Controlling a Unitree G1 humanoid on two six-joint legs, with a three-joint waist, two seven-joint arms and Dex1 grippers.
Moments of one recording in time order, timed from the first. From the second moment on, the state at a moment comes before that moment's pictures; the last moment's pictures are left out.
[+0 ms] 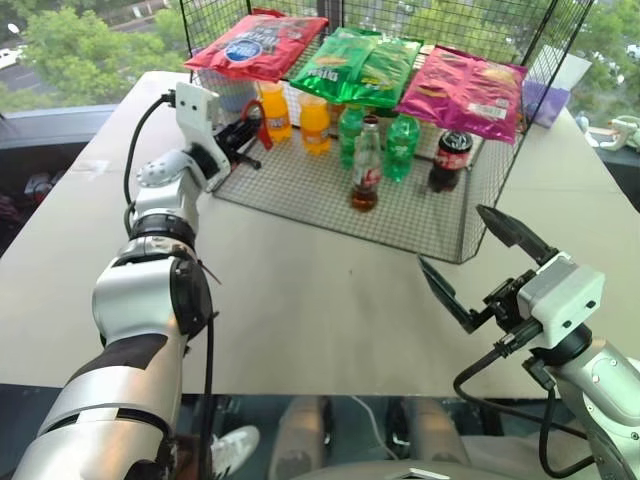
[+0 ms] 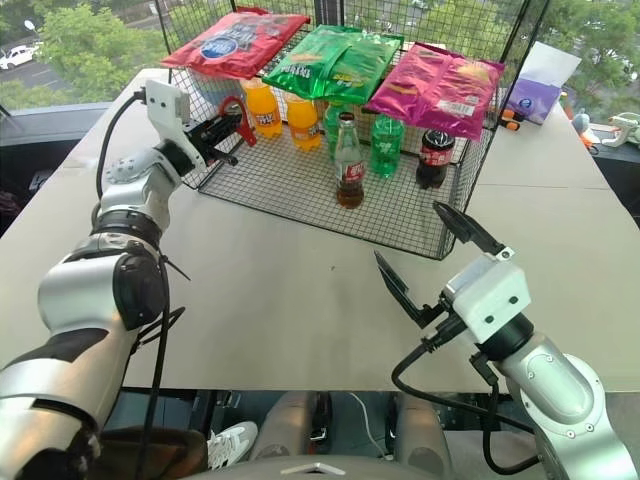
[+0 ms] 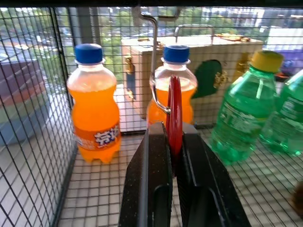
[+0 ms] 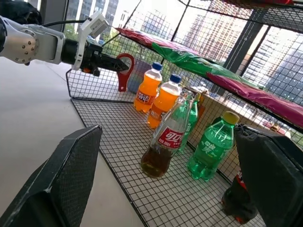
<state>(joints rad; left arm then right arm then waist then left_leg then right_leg) -1.21 0.55 0.27 1.31 -0.13 -0.18 -0.86 0.18 -0.50 0.01 -1.00 0.24 0.29 0.32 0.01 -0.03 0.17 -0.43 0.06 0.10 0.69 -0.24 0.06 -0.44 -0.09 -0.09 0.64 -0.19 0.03</state>
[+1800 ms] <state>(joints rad) -0.66 0.37 0.19 0.01 -0.97 1.29 -1.13 -0.24 -0.59 0.11 -0.74 1.49 0.74 -0.01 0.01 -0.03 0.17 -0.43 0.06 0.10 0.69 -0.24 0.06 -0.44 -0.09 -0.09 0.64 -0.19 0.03</state>
